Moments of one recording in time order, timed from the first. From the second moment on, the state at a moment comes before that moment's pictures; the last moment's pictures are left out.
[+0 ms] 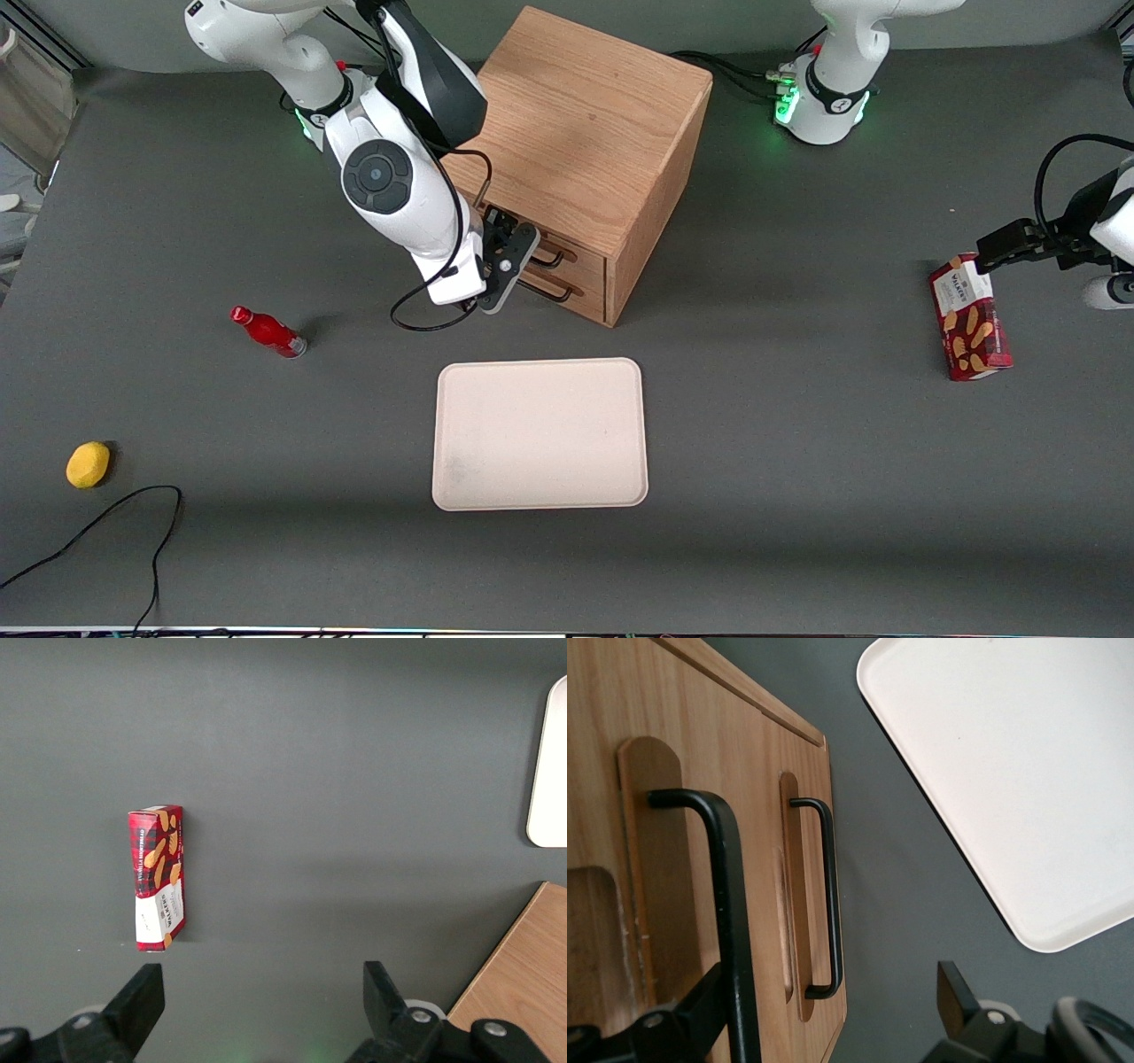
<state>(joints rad) 0.70 0.29 -0.09 -1.73 0.25 1.95 -0.49</state>
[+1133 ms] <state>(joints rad) 0.70 0.29 -0.09 -1.80 0.25 2.06 -0.52</state>
